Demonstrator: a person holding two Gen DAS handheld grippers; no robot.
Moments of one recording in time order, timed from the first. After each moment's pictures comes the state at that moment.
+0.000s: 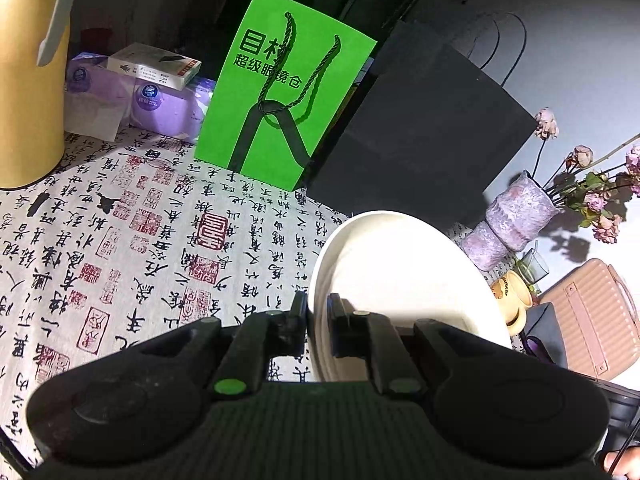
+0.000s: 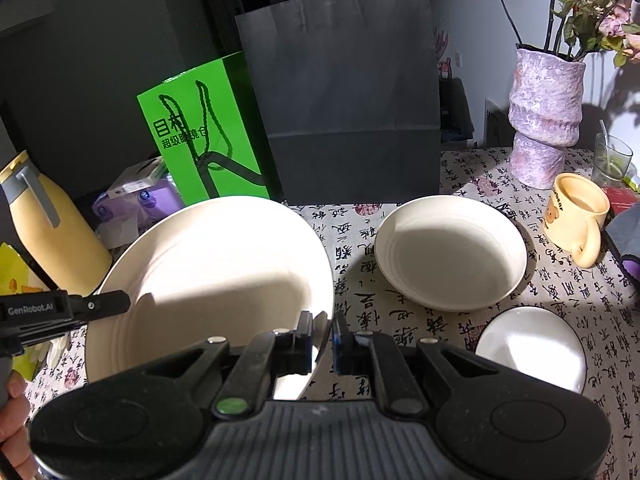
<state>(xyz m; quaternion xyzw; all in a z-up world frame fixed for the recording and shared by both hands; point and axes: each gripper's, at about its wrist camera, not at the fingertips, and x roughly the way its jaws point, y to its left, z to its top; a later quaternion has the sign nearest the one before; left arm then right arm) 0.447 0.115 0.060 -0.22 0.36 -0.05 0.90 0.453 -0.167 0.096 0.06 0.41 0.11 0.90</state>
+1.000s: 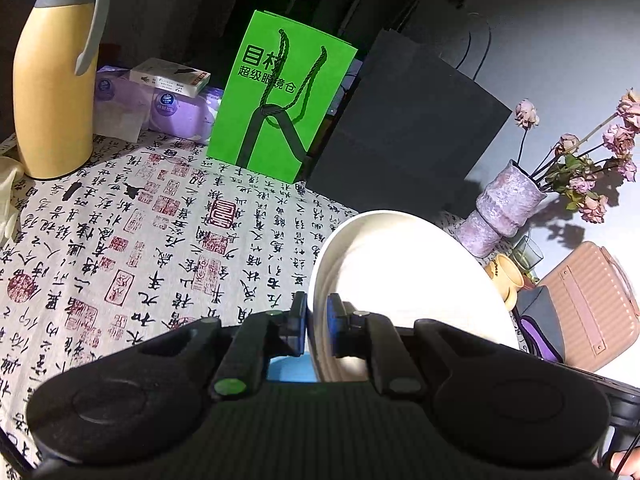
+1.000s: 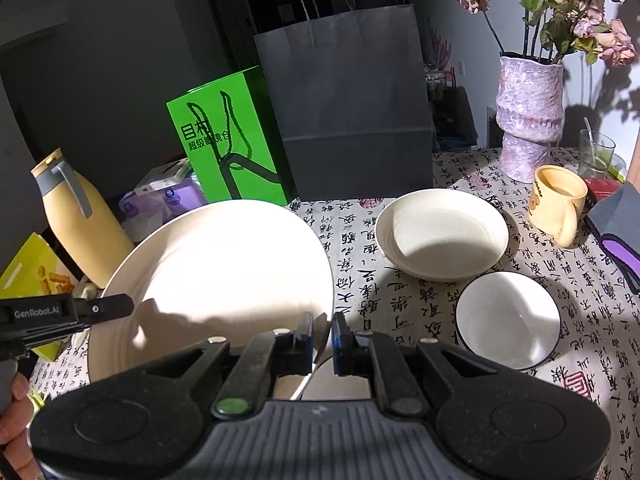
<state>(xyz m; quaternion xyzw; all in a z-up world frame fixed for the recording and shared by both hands) 0.374 0.093 0.080 -0.20 0.35 -0.04 0.91 0.384 -0.184 0.115 0.07 0.40 0.12 0.91</state>
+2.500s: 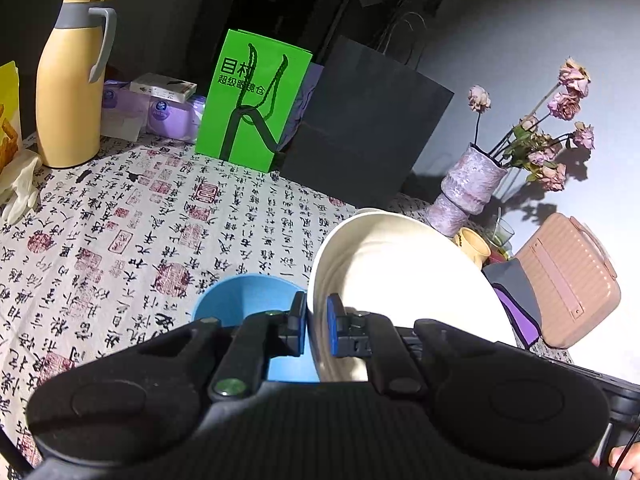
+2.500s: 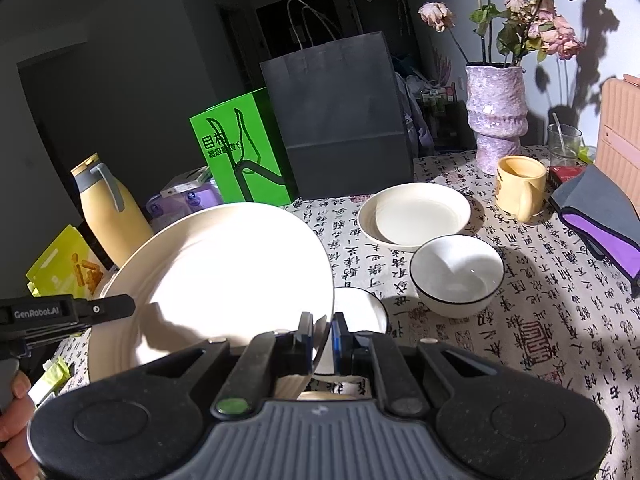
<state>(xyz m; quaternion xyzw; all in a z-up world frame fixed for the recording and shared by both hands) 0.271 0.032 0.094 -0.18 0.32 -0.04 0.93 0.282 -0.245 0.125 0.09 0.36 0.14 0.92</state>
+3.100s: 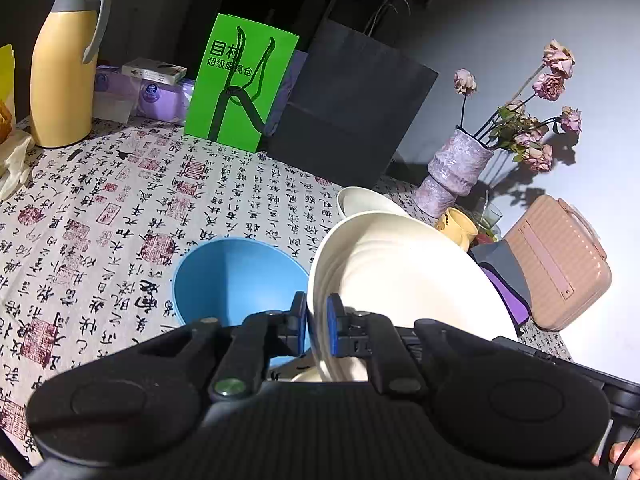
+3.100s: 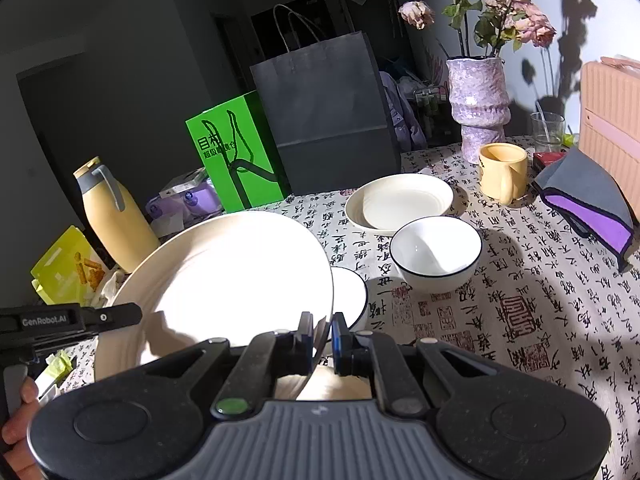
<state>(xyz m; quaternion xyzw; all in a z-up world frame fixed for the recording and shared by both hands) 0.248 0.014 0.076 -0.19 0.33 -0.06 0.92 0.250 -0.272 0.113 0.10 0.36 0.14 0.92</state>
